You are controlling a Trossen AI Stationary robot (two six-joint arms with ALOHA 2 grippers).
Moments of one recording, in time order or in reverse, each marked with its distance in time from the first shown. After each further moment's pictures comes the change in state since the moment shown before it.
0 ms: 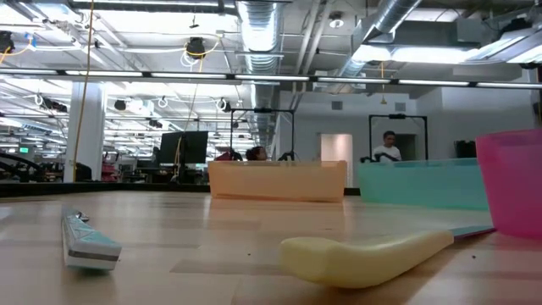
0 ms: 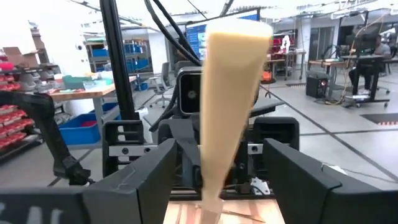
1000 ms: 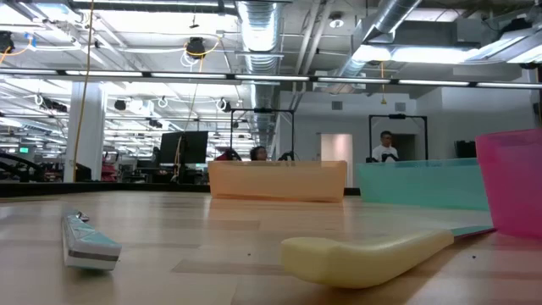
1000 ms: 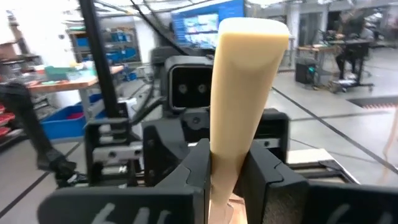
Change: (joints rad) left arm 0.015 -0.001 0.000 -0.080 -0.099 -0.064; right arm -0.049 0.007 0.000 -0.051 -0.003 0.032
